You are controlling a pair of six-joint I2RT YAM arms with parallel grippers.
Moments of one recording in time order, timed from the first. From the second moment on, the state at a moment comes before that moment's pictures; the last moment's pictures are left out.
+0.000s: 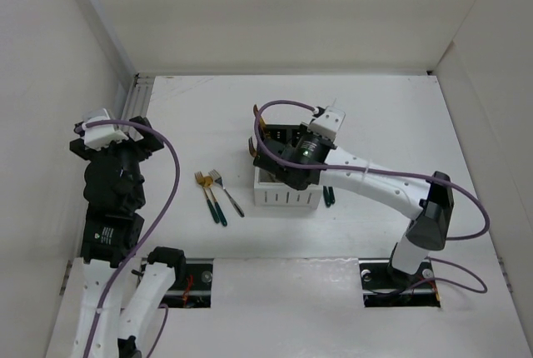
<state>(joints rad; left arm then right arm) -0.16 0.57 1.00 -0.39 -0.47 -0.12 1.09 1.71 1.66 -1.34 1.47 1.49</state>
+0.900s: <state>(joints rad) -0.14 0.56 1.00 -0.43 -0.46 -0.14 1.06 1.82 1.59 -1.33 1.47 1.52</state>
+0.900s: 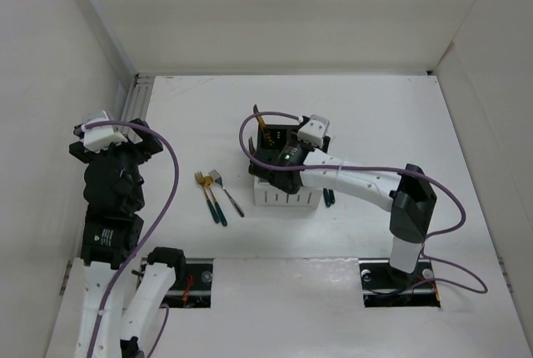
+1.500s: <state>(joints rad) -0.14 0.57 0.91 -0.49 -0.14 -0.22 1.06 1.56 1.63 -1.05 1.24 1.01</state>
